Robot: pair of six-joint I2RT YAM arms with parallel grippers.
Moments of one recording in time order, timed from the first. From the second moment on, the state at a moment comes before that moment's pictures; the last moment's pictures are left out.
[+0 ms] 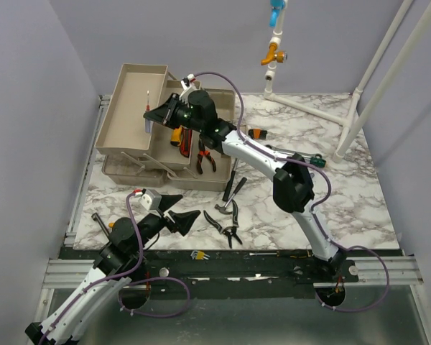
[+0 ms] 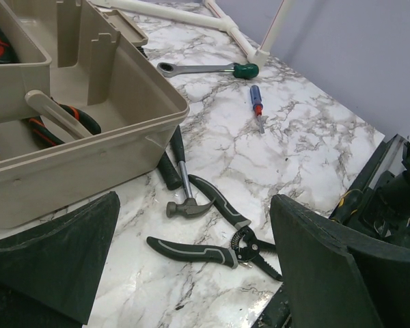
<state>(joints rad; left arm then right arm) -0.67 0.01 0.10 -0.03 0.14 -0.34 0.83 2.33 2.16 0.14 -0.24 0.98</state>
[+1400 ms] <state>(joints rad) -0.67 0.07 0.10 -0.01 0.14 -0.35 0.78 1.36 1.03 -0.40 0.79 0.75</state>
